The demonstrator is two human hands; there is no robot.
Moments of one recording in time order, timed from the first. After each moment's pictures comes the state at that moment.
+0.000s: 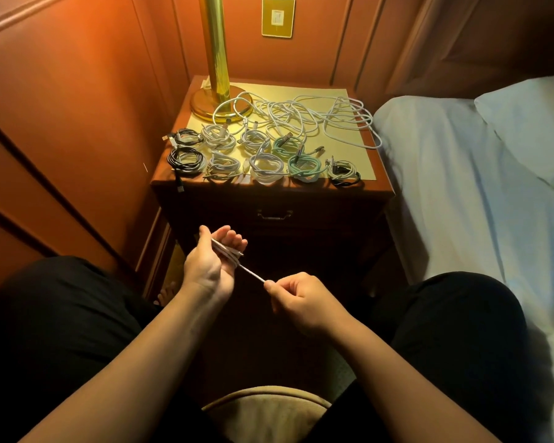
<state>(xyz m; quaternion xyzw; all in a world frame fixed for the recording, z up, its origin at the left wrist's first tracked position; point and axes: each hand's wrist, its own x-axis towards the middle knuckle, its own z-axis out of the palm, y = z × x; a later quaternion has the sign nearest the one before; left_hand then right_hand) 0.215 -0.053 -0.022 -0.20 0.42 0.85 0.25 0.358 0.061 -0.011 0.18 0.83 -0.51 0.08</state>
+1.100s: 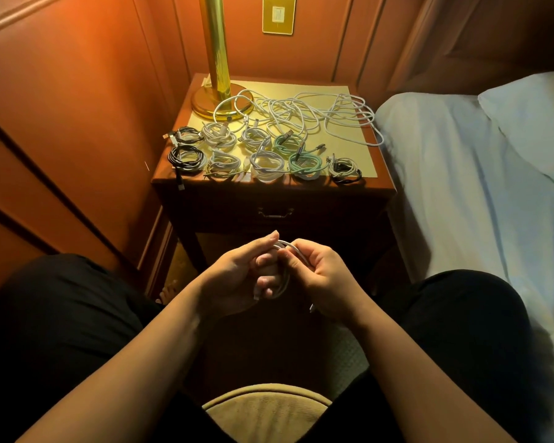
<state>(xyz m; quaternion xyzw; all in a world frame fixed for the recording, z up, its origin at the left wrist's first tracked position) 0.241 -0.059 0.007 0.11 0.39 0.68 0.62 0.356 0.085 0.007 0.12 0.79 -0.60 -0.07</state>
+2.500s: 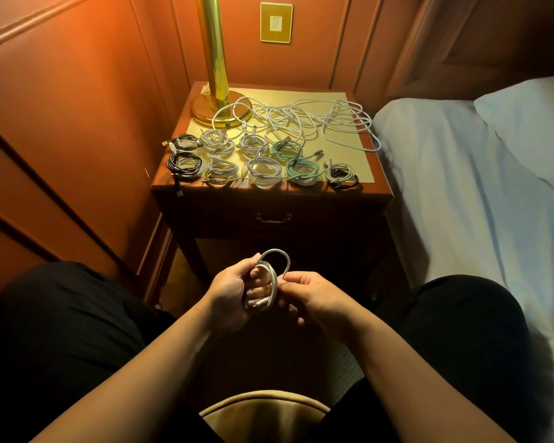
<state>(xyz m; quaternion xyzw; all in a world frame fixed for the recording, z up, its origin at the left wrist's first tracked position) 0.254 -0.057 -0.020 -0.07 0.45 0.72 0.53 0.358 0.080 -0.004 0.25 0.67 -0.68 0.15</state>
